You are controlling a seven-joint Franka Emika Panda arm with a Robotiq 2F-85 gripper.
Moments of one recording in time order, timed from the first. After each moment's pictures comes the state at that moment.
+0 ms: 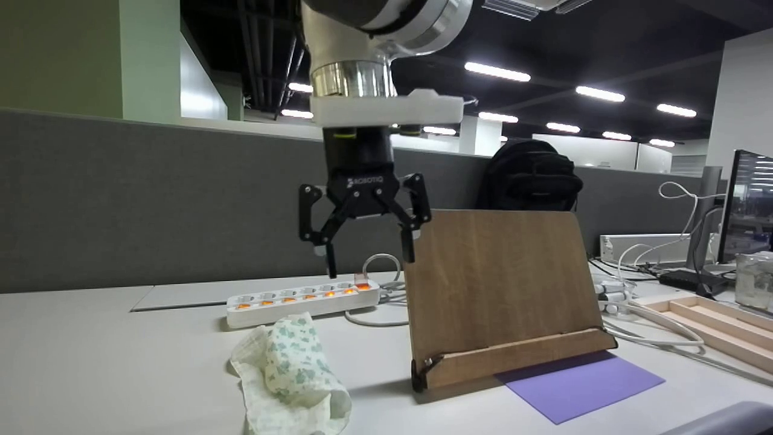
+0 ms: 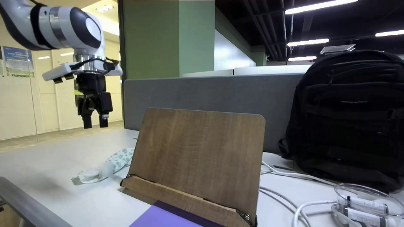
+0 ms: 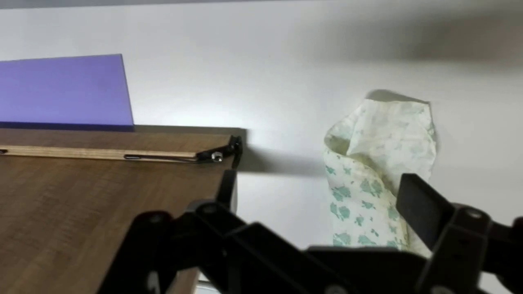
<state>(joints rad) 0.19 -0.01 0.31 -2.45 -0.11 2.34 0.61</state>
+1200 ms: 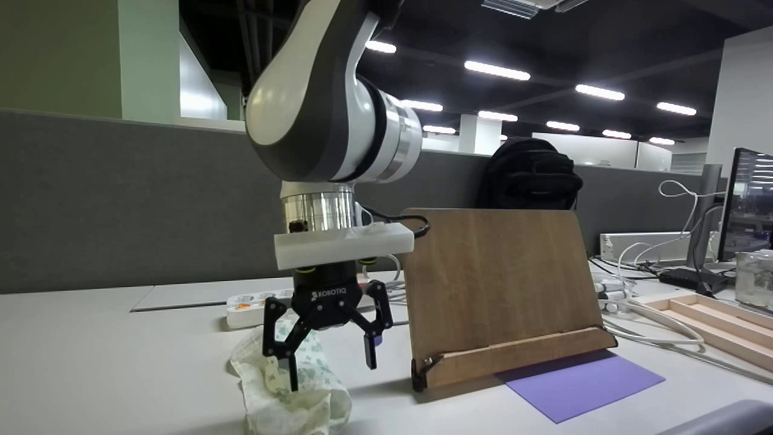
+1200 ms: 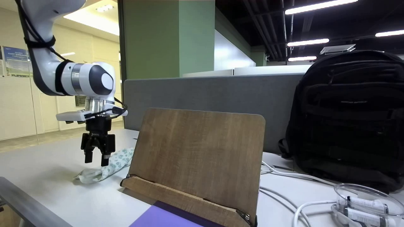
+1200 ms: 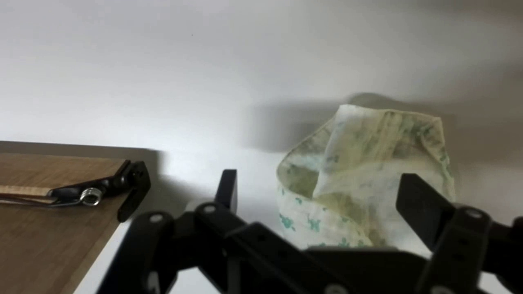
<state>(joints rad) 0.31 0.41 0.19 -2.29 -0.09 2.52 0.56</state>
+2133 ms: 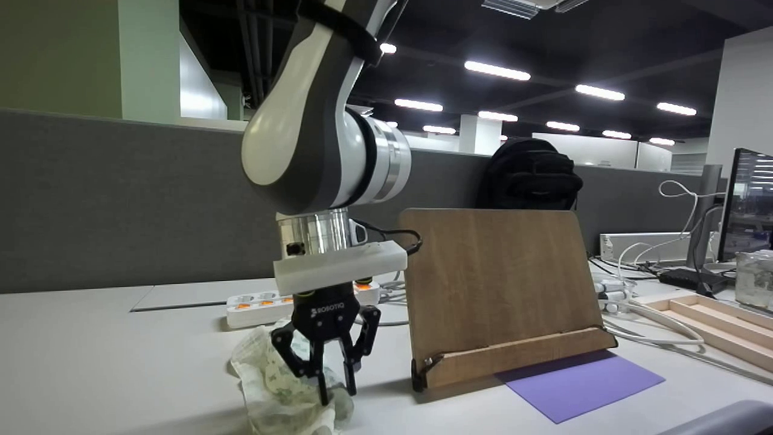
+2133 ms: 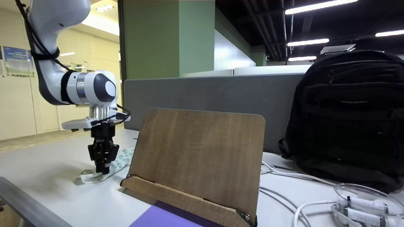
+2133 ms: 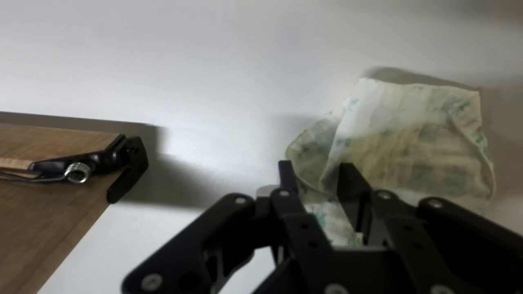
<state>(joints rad) 0.41 0.49 0.08 -2.23 -0.12 2.54 0.56</state>
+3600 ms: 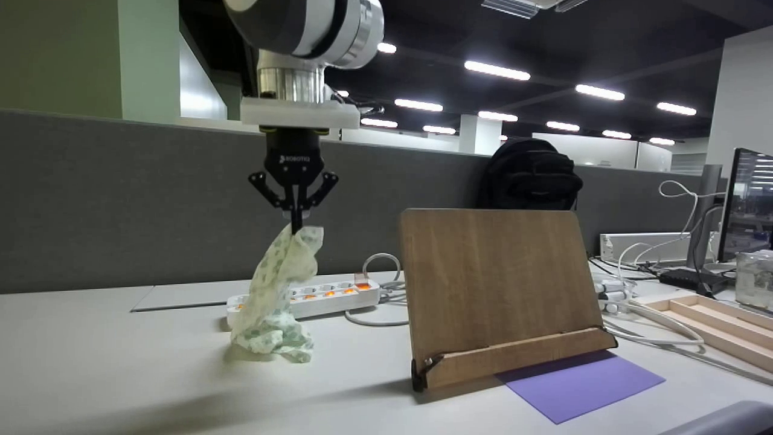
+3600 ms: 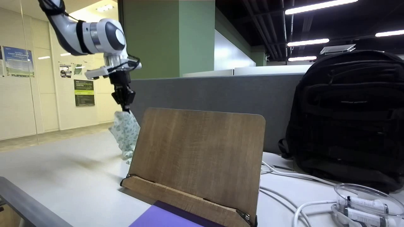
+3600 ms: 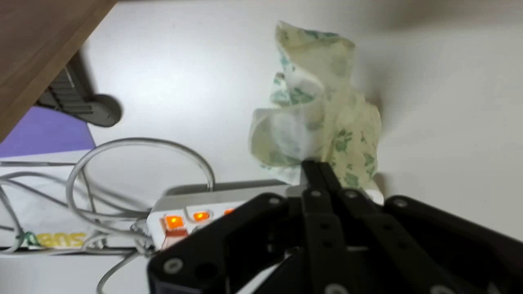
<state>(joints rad) 0.41 0.28 0.06 -2.00 -0.16 2.37 0.65</state>
